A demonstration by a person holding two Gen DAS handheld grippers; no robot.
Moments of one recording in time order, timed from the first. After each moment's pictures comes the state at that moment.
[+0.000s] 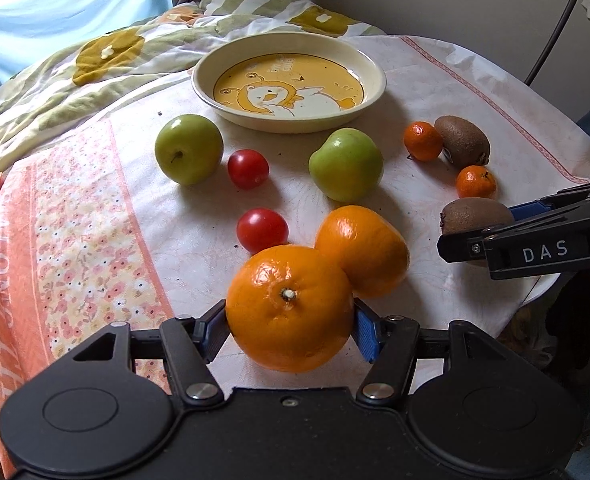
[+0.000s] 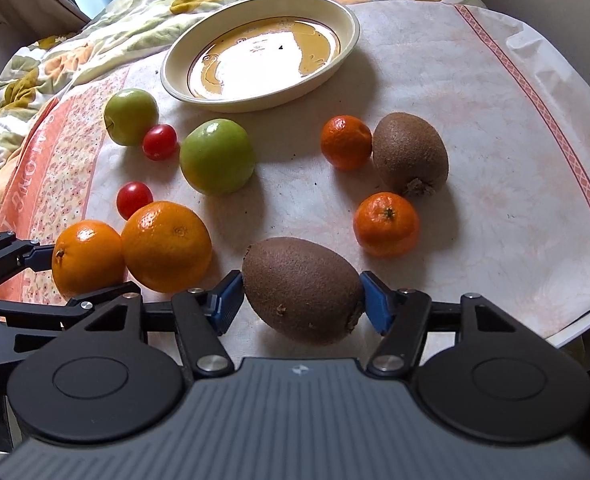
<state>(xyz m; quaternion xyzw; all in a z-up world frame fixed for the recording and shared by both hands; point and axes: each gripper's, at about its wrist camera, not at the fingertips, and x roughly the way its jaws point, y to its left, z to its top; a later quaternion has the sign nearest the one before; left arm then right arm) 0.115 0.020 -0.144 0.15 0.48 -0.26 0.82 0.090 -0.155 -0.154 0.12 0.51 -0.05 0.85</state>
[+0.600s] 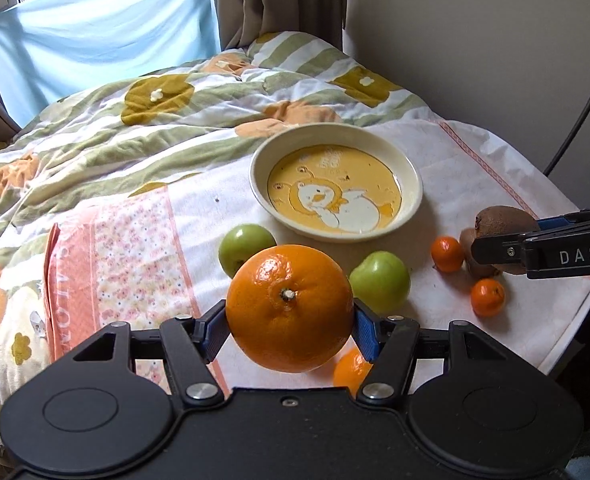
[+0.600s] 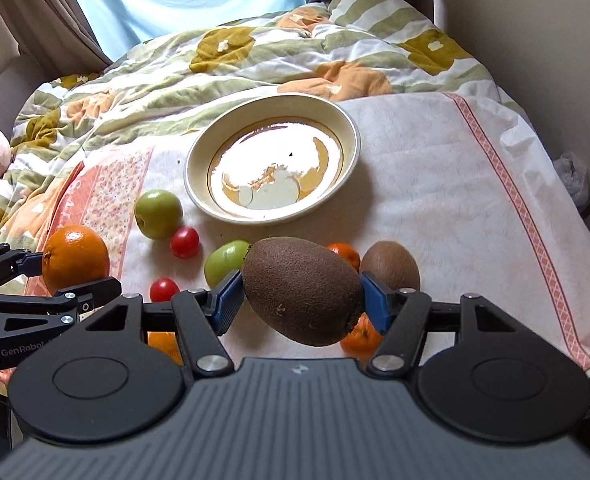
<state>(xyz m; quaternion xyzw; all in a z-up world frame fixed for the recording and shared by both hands) 0.147 0.013 -0.074 0.12 0.43 -0.21 0.87 0.125 -0.184 -0.081 0.11 0.44 -0.03 0.89</state>
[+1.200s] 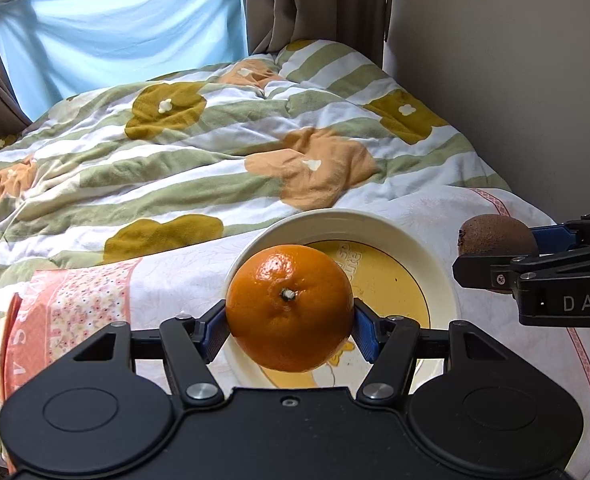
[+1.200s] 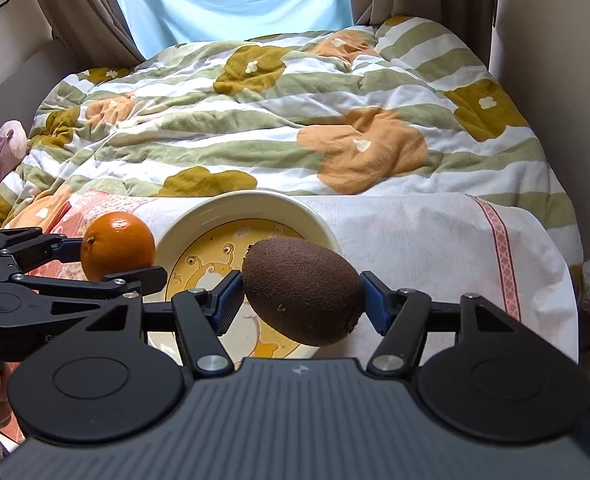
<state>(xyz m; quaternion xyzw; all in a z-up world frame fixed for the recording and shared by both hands) 0.282 -0.082 -0.087 0.09 0.44 -0.15 0.88 0.280 -0.253 -0.080 0.06 0.44 0.05 0.89</state>
